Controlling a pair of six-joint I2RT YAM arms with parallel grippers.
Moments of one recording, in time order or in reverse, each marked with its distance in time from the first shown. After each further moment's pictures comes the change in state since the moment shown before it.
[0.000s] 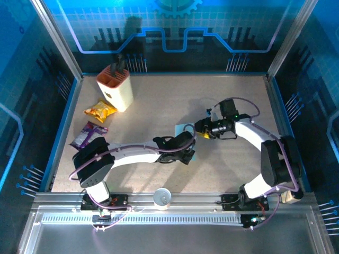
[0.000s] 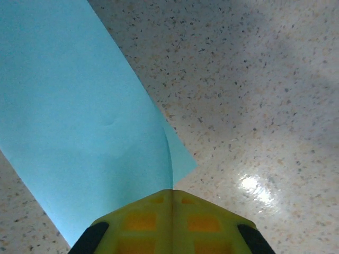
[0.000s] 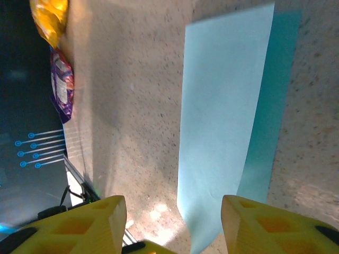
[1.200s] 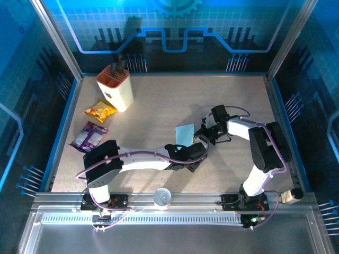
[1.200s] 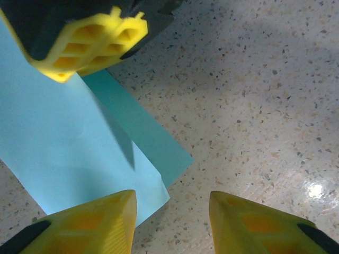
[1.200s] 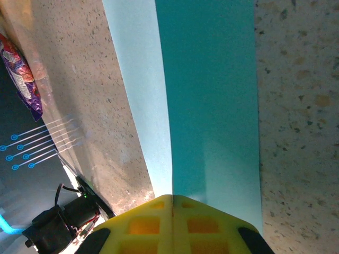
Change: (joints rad) left arm -0.163 0.105 0.126 -0.100 -0.244 0.082; right arm 0.051 0.214 0.005 0.001 -0.028 0.090
